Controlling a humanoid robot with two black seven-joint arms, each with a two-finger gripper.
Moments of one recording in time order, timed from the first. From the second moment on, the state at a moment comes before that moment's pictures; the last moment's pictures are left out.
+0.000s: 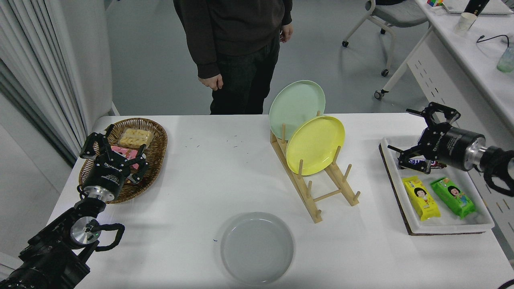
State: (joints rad) left arm -0.46 0.30 -1.06 -0.55 0.23 -0.56 -0.49; right arm 0.53 -0.55 1.18 0.99 0.04 0.11 -0.56
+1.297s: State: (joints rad) left arm -0.46 0.30 -1.06 -0.55 0.23 -0.56 -0.49; right arm 0.50 -0.34 1.28 0.65 -0.03 0.42 0.07
